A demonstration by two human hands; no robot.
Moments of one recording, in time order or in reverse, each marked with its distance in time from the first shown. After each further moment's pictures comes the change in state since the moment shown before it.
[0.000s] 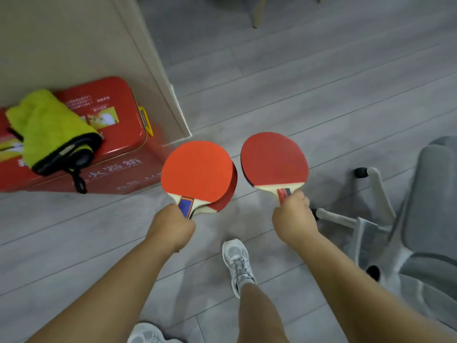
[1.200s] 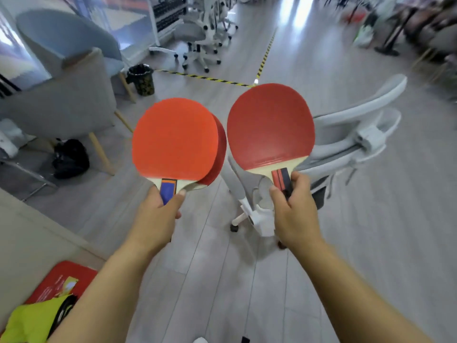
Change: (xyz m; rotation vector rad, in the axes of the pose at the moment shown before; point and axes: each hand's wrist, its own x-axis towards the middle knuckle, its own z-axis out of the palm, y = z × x) left_hand -0.376 0.093 -0.174 -0.212 -0.189 1.074; right_hand -0.451 0.054 -0.178 0.887 1.059 -0.007
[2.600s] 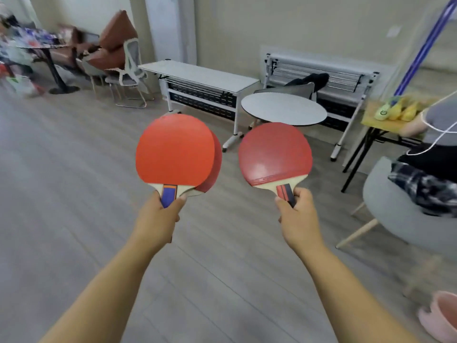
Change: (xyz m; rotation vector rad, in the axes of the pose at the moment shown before) left_hand -0.203 0.377 0.909 0.117 -1.103 0.526; right_hand 0.095 0.430 -0.753 0.030 1.181 0.550
